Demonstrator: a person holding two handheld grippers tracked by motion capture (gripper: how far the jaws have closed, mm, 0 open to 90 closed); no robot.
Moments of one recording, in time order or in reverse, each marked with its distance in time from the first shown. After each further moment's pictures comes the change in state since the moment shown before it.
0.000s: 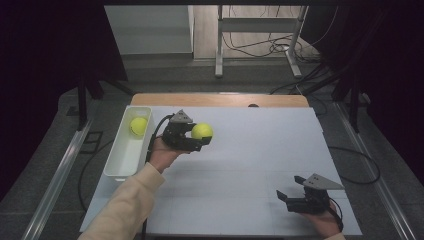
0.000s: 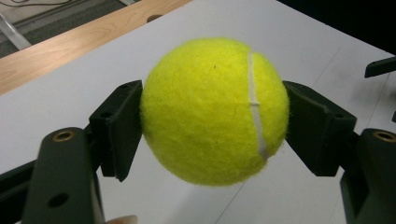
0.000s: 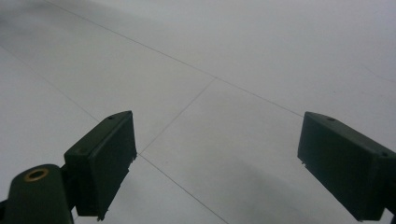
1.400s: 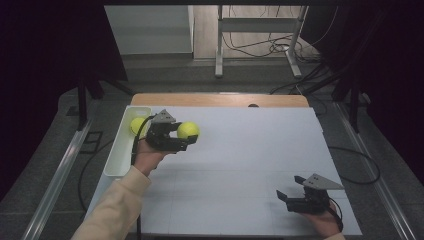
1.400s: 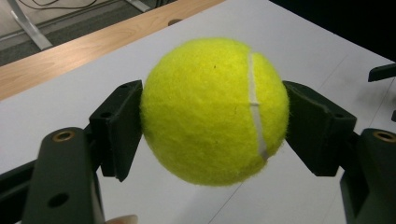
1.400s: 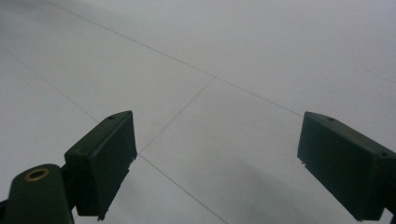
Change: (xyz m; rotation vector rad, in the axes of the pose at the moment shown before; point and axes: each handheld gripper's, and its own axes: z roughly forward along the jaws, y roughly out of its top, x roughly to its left) left arm 0.013 -0.013 -0.036 -0.032 0.042 -0.035; right arm 0.000 0.000 0.000 0.005 -0.006 -0.002
